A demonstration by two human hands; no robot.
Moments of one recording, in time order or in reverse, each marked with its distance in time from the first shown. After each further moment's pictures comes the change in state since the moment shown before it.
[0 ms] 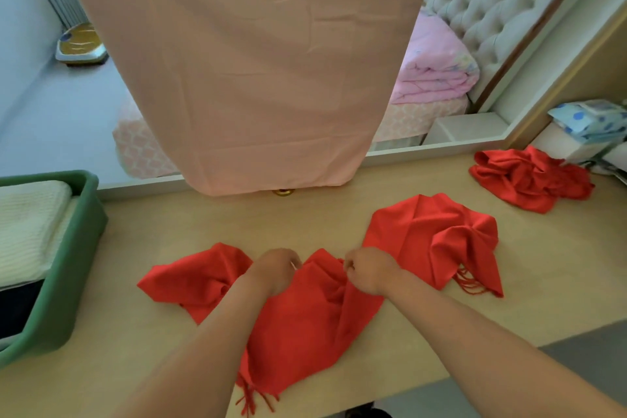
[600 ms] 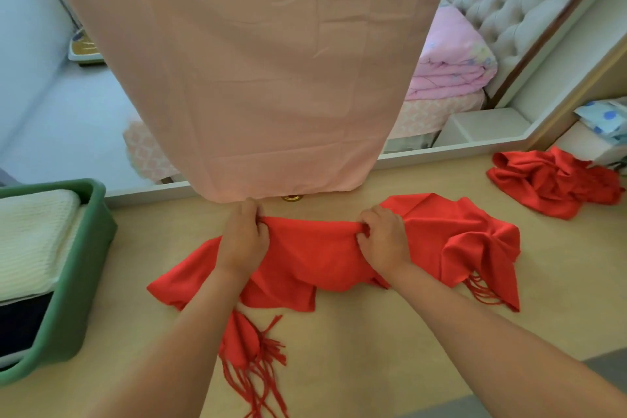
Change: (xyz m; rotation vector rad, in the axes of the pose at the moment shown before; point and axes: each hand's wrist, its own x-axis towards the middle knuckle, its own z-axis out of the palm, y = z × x) left_hand 0.004 -0.029 -0.061 -0.340 0.838 0.143; right_hand 0.044 0.011 -0.024 0.235 0.766 -0.097
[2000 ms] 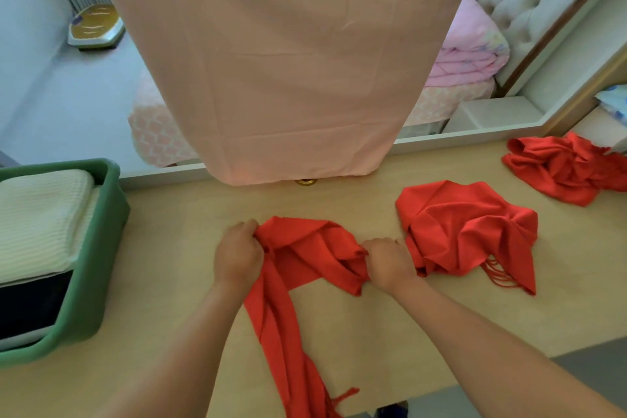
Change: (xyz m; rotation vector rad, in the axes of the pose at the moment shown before) left_hand -0.045 -0.051 -0.015 0.248 -0.125 -0.220; right_hand -0.051 -0.014 0.042 -0.471 -0.548 0.020
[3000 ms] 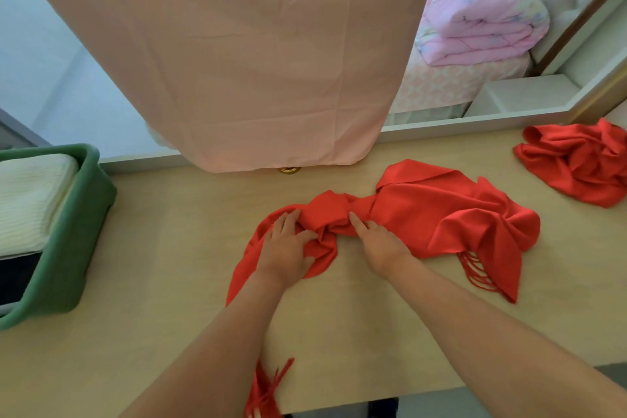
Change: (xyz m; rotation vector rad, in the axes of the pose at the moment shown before) left_hand -0.020 0.100 0.099 0.289 -0.396 0.208; right_hand 0.029 0.075 0.010 0.089 -0.200 -0.158
